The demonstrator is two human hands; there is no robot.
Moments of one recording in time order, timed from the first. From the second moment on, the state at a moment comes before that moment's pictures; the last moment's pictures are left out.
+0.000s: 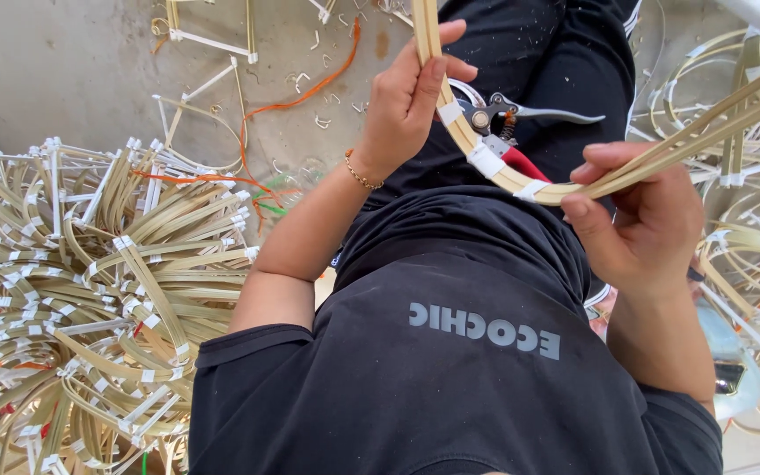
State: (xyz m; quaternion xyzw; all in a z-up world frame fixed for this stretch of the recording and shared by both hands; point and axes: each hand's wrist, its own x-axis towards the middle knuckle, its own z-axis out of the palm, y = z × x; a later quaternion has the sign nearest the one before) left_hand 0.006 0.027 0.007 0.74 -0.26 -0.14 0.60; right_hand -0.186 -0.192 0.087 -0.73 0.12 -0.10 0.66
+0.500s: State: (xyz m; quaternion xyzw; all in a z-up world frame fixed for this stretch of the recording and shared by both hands) left_hand 0.021 0.018 -0.024 0.69 -0.22 -0.21 0.66; right_hand -0.165 -0.166 0.091 -0.75 0.02 -0.07 0.65
